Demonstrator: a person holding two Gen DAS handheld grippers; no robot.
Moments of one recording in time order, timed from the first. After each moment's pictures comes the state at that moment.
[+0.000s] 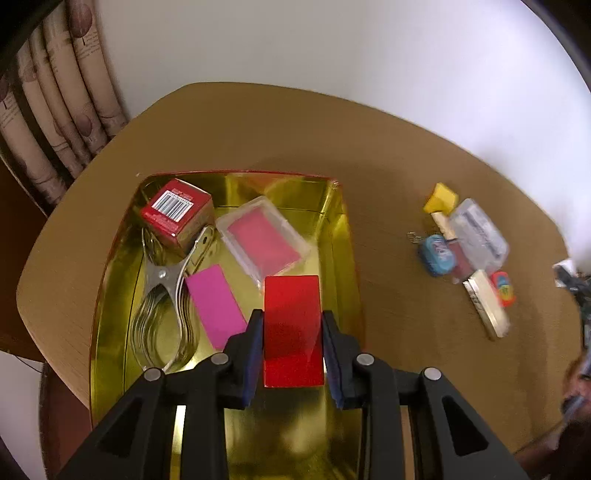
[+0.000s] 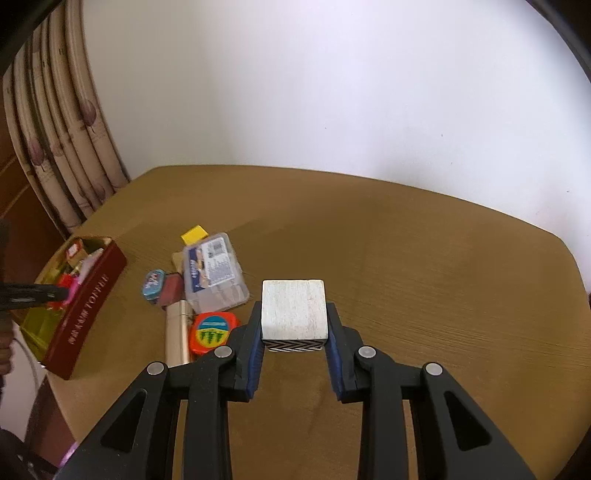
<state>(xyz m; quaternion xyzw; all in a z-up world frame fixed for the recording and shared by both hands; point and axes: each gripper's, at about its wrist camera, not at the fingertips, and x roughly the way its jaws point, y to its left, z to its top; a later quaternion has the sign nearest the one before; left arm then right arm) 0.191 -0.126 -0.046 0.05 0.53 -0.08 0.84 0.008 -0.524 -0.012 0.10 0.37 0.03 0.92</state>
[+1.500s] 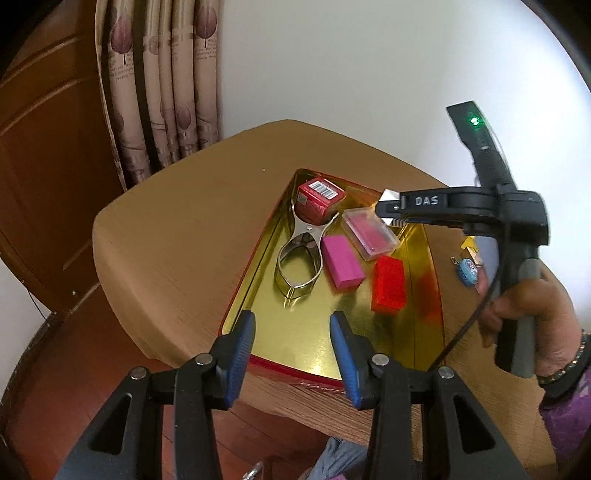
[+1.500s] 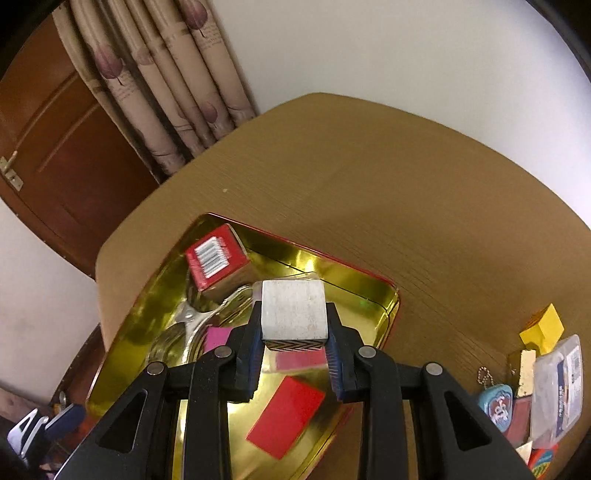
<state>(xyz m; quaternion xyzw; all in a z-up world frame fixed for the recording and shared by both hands) 0.077 -0.023 -0.018 -0.05 0.43 0.00 0.90 0.170 -0.198 -0.011 0.05 0.47 0.23 0.85</state>
